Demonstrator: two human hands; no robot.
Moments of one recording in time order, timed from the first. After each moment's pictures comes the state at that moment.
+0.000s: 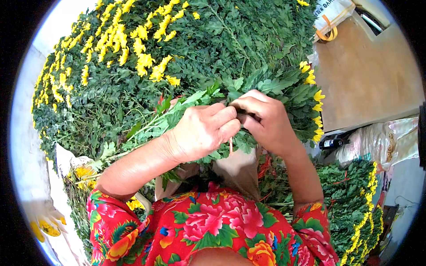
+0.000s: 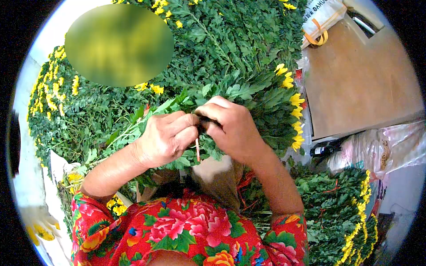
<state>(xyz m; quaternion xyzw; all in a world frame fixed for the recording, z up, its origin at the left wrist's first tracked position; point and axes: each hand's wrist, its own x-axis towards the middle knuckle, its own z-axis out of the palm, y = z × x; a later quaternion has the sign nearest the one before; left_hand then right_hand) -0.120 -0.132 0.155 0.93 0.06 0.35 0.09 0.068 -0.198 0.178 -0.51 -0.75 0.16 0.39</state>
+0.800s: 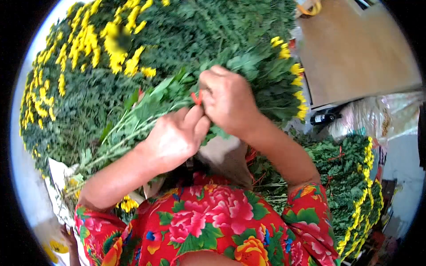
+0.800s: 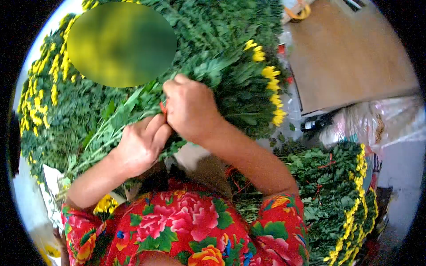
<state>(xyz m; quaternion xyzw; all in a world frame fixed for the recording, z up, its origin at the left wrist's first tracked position) -0.130 -0.162 0.150 0.97 0.11 0.21 0.04 0.050 -0.183 0.151 -0.60 -0.72 0.07 0.35</state>
